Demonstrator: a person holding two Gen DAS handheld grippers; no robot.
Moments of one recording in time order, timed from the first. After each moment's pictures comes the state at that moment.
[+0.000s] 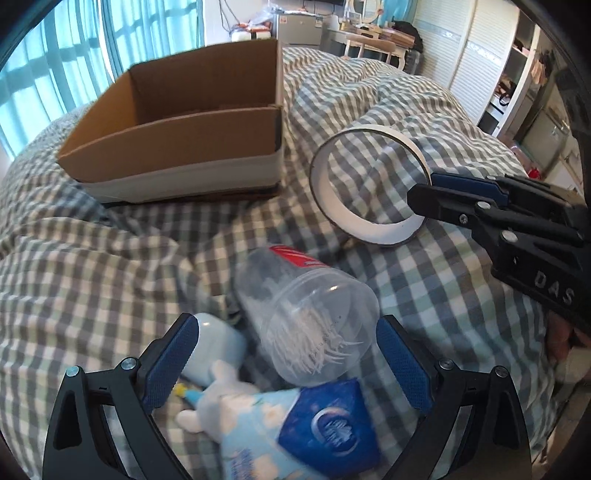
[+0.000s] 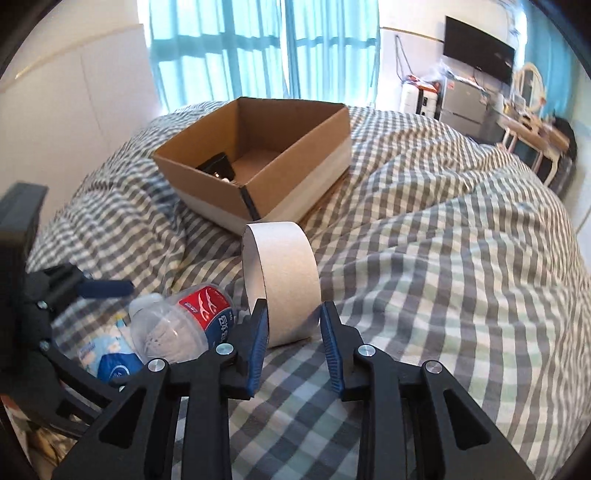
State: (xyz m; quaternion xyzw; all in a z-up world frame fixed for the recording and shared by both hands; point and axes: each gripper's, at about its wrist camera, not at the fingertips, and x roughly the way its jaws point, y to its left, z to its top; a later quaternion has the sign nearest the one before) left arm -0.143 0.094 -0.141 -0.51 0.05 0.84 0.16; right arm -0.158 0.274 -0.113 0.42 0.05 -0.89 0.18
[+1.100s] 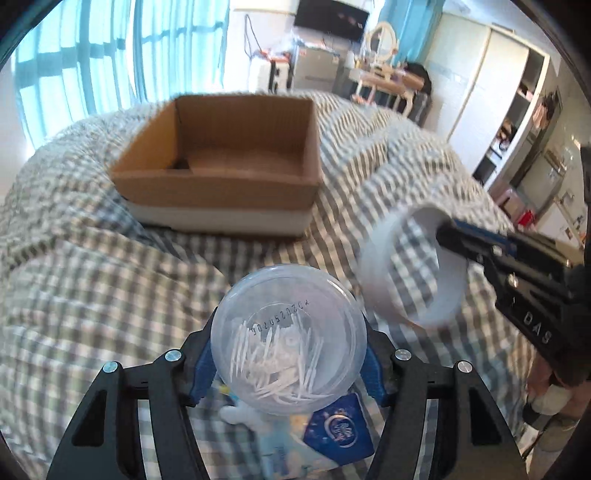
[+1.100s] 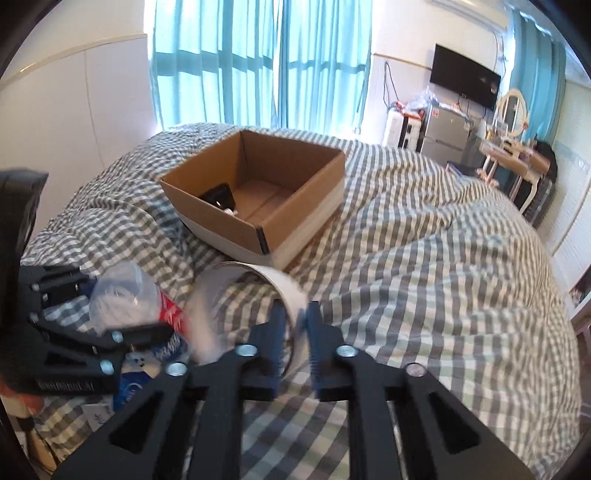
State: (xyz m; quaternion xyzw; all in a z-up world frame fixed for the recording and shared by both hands) left arm -0.127 0.044 -0.085 -0.45 -0.01 0.88 0.14; right arm -0.126 0.250 -0.064 0.36 0.09 -0.92 0.15
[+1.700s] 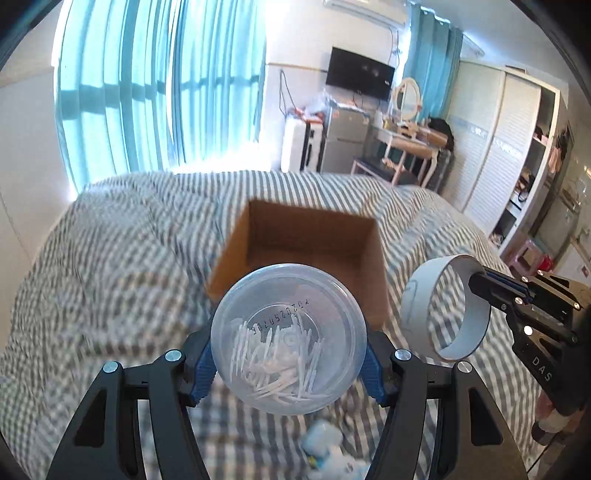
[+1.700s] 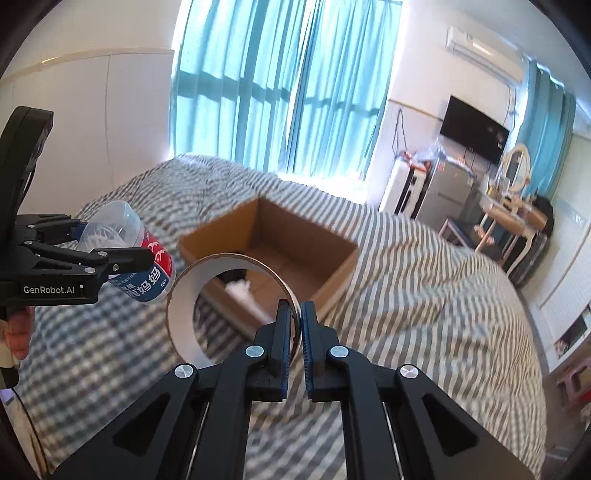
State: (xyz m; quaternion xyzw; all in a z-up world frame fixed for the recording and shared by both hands) left arm -0.180 -0.025 0.002 -0.36 -0.02 0.93 0.09; right arm -0.165 0.193 0.013 0.29 0.15 -0.93 0.16
